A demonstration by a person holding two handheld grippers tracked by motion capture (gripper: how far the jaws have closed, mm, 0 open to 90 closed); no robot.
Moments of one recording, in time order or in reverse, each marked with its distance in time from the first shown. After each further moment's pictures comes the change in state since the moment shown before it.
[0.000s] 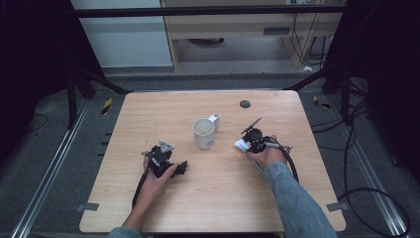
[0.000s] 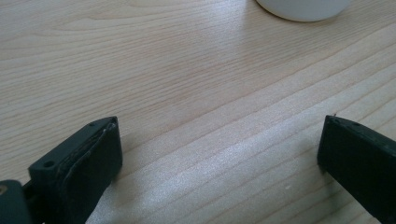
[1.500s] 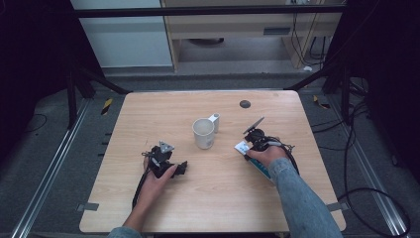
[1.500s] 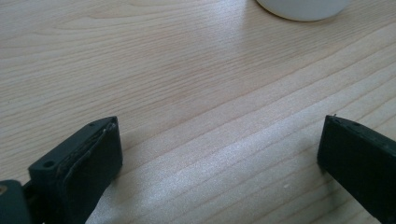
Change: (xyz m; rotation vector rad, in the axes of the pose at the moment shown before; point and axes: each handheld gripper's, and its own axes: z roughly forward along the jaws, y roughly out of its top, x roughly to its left) left arm -0.001 0.000 -0.001 0.000 0.004 0.001; right arm -0.009 -0.003 0.007 0.037 0.072 0.020
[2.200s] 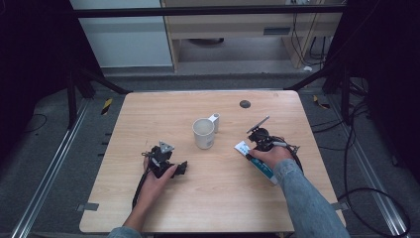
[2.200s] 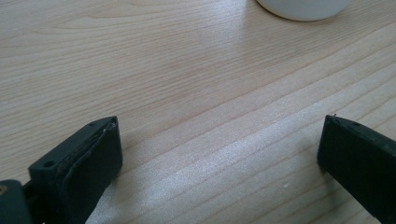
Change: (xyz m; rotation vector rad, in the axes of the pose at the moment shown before) left arm 0.000 0.000 0.000 0.004 0.001 -0.001; right arm -0.001 -0.007 -0.017 -0.037 0.013 0.009
